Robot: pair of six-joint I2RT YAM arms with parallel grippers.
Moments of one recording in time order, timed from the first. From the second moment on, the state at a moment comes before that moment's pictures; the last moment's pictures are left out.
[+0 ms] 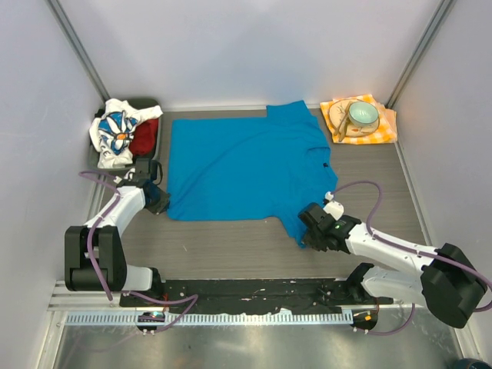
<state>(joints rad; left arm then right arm) -0.01 1.37 0.79 -0.58 -0.16 -0.92 0.75 1.10 0.48 -0.56 0.27 1.15</state>
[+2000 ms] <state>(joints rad) 0.02 1.07 0.83 -0.80 -0.15 -0.84 0.74 1.02 1.04 -0.87 0.67 0.79</state>
